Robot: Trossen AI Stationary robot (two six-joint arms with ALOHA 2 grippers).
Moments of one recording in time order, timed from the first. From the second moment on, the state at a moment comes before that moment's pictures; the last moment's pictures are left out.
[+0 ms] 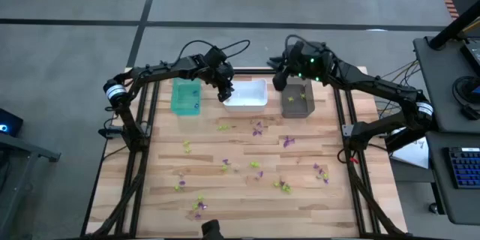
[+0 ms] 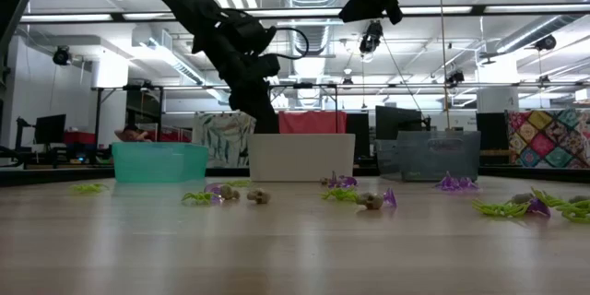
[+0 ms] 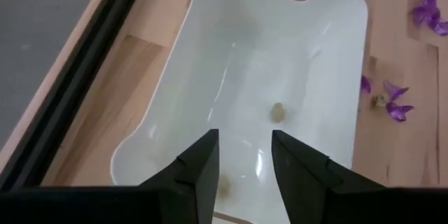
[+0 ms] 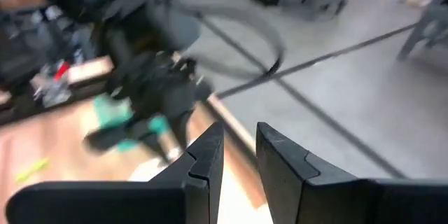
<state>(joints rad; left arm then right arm) 0.62 1.77 1.30 -0.46 0.28 0.21 -0.46 1.30 1.21 -0.25 0.05 0.02</state>
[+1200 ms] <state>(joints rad) 0.08 1.34 1.04 -0.13 0.29 0.12 0.13 1.31 0.91 -0.84 -0.02 0.81</state>
